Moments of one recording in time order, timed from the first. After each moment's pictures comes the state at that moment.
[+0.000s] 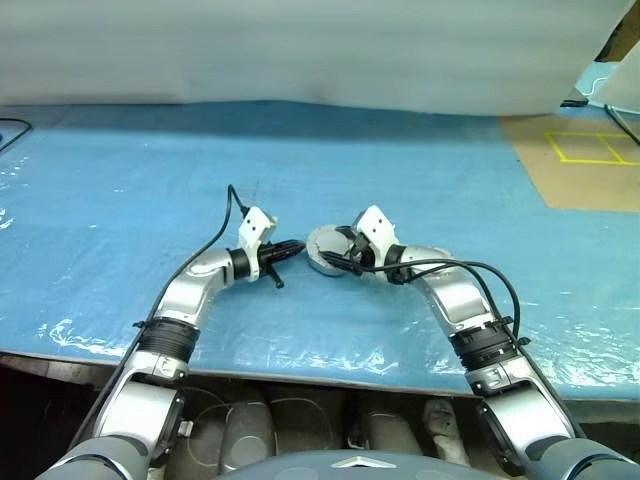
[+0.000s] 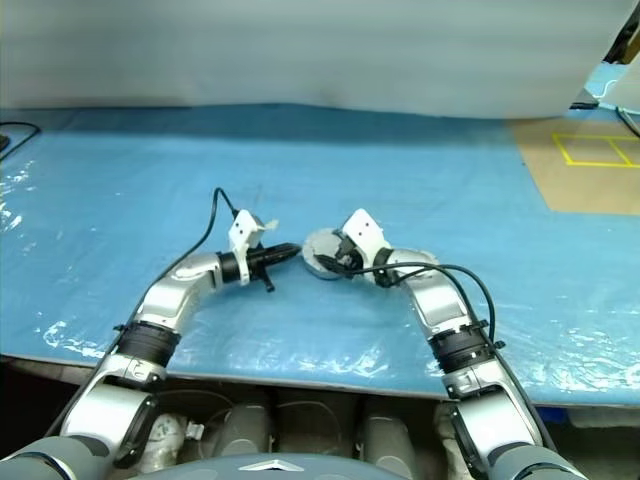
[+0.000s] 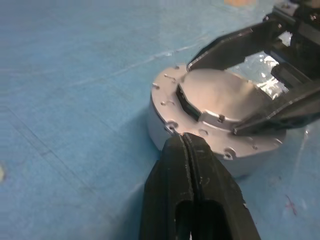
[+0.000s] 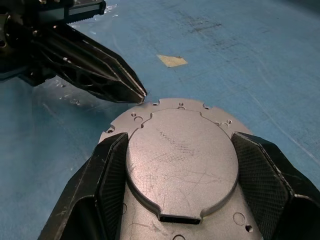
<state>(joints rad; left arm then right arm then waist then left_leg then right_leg) -0.52 0.29 -0.11 0.42 -0.26 0.22 -0.91 -0.46 -0.32 0.24 0.18 0.08 0.32 0.74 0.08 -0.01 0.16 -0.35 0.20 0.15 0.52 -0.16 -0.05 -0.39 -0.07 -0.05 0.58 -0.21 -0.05</state>
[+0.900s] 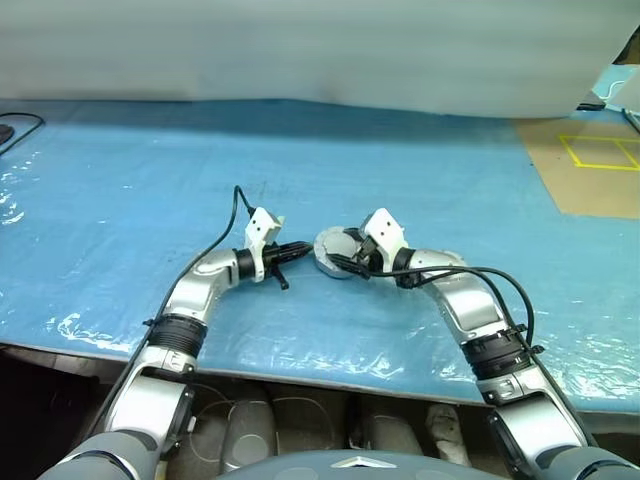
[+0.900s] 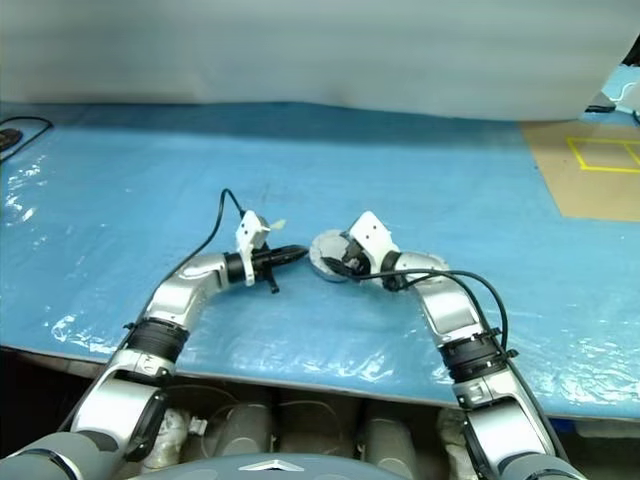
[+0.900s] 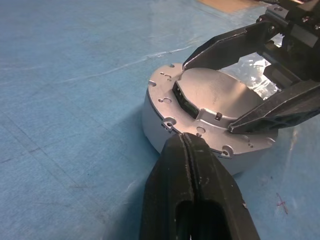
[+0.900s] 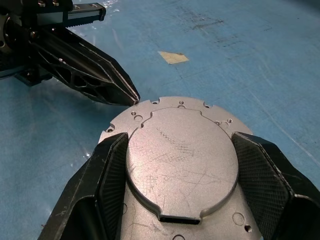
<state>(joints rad) -0.53 0.25 -0.08 0.47 -0.27 0.22 -0.99 -0.42 -0.36 0.23 0.09 0.08 0.37 0.73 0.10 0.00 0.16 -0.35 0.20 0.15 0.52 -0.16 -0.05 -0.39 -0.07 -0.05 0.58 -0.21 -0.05</state>
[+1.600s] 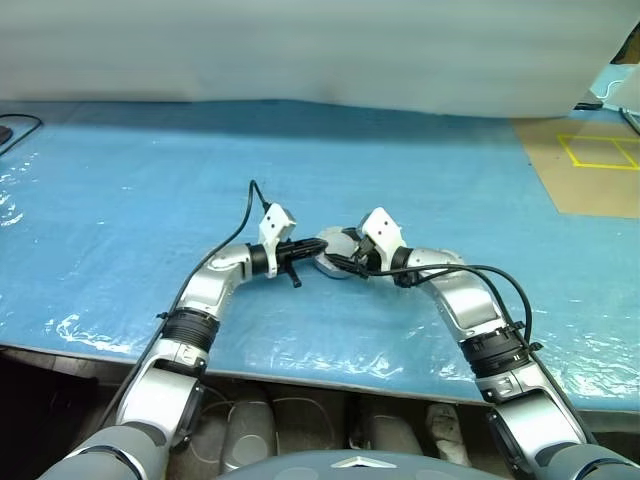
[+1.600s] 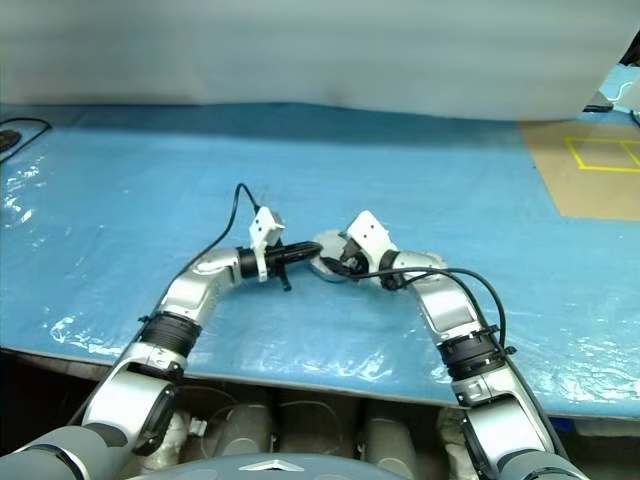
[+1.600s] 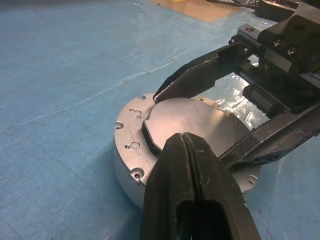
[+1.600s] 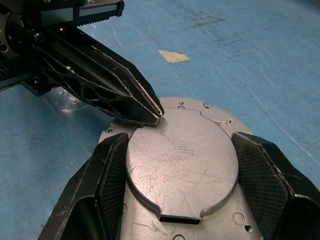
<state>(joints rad) -0.57 0.22 -0.12 0.50 -0.22 0.15 -0.99 -0.43 -0.36 0.24 0.10 0.08 0.38 0.73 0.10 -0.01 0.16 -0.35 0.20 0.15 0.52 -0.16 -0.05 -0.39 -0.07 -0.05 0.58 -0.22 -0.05</state>
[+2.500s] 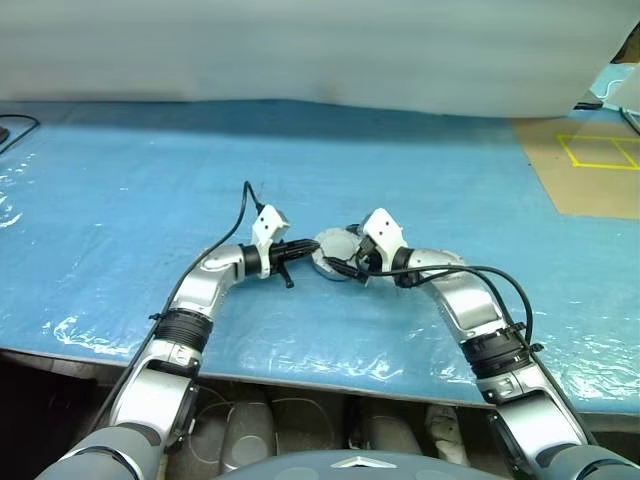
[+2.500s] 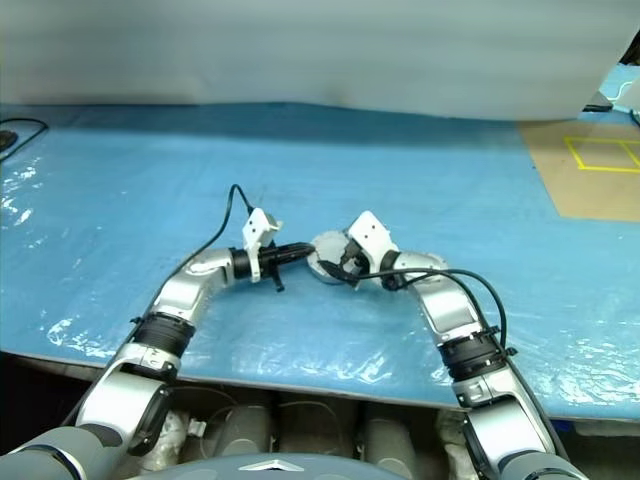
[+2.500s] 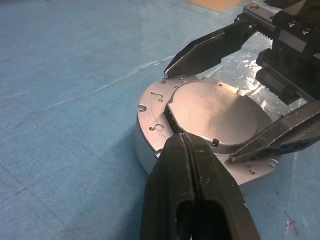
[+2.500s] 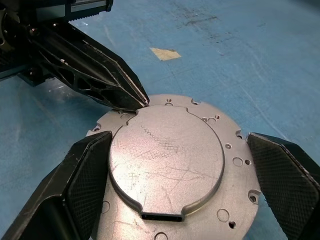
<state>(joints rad) -0.57 0.24 -0.11 0.51 -0.20 0.14 -0.99 -0.45 -0.38 0.25 0.10 0.07 0.37 0.72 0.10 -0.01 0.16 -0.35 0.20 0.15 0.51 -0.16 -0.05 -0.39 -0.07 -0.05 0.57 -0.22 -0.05</state>
